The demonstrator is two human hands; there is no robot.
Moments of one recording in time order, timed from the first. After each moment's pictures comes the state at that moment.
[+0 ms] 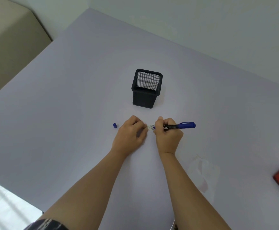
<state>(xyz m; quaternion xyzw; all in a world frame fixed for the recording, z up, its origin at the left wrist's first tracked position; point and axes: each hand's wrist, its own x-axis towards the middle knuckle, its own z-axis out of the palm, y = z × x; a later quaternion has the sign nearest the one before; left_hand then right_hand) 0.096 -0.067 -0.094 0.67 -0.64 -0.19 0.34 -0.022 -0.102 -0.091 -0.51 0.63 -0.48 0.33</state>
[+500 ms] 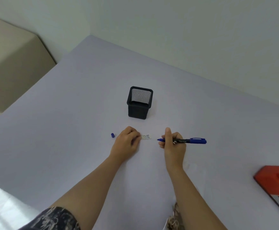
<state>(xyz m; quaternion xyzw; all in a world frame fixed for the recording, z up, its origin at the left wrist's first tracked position) 0.097 -0.066 -0.091 0.67 -0.64 -0.20 0.33 -0.057 -0.082 -0.032 -0.38 0.63 -0.49 0.47</state>
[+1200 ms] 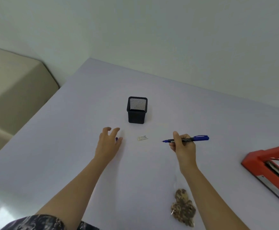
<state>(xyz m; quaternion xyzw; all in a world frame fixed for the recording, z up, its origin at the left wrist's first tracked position) 0.153 -0.037 -0.038 0.78 -0.58 -0.15 0.17 -0.092 -0.049 0.031 -0.34 0.62 -0.49 0.52</state>
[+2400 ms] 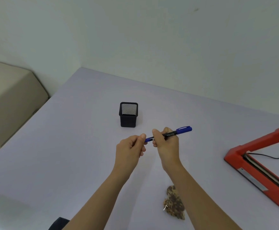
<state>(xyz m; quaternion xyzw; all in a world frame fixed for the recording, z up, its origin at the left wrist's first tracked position) 0.048 0.006 0.090 0.64 -0.42 -0.45 0.46 -0.059 -0.028 0.095 -0.42 0.59 -0.49 0.48</state>
